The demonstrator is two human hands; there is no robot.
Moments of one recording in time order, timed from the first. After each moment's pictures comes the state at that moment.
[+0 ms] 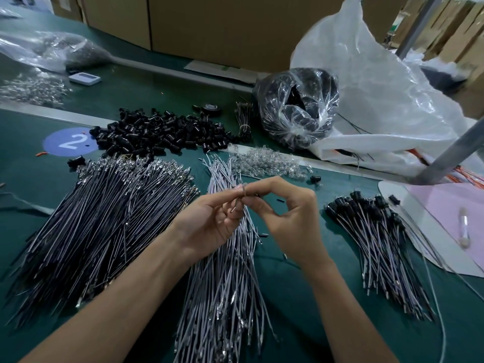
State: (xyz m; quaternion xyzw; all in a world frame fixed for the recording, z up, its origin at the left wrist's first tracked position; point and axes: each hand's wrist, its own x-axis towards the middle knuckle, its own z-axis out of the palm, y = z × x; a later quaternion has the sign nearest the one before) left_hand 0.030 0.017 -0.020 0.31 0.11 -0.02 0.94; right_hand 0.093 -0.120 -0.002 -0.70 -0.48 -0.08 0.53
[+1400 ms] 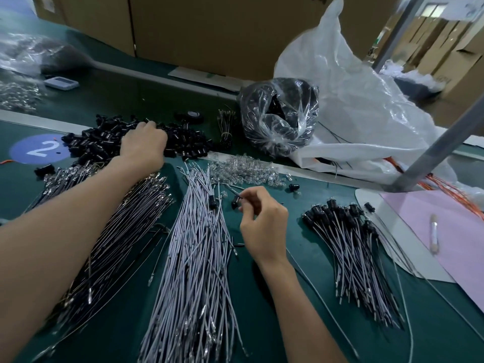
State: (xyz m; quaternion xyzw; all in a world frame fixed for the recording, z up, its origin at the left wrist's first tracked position) left_hand 0.121 0.145 -0.003 0.96 0.25 0.11 0.02; right_hand 0.119 -0.111 -0.042 -0.82 -0.29 -0.16 0.47
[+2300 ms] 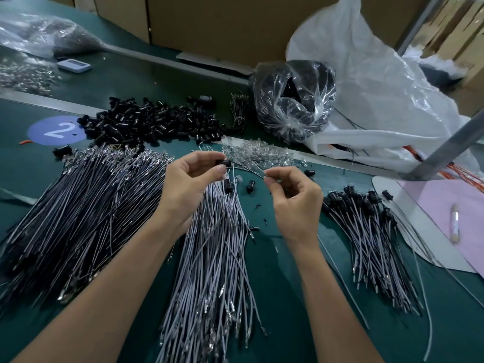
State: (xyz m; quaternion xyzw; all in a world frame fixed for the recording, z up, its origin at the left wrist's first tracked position) left_hand 0.047 0.036 -0.029 0.58 0.14 0.27 0.76; right_hand 0.119 -0.122 -0.026 -0.76 -0.26 -0.13 0.58
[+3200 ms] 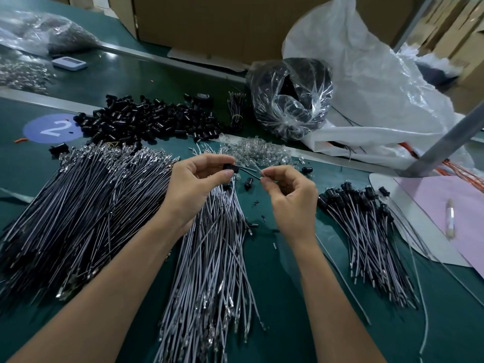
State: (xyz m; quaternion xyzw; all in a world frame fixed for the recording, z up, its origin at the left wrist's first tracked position) left_hand 0.050 0.029 -0.033 0.61 0.10 0.25 0.75; right_hand 0.120 -0.124 -0.027 -0.77 -0.26 -0.11 0.57
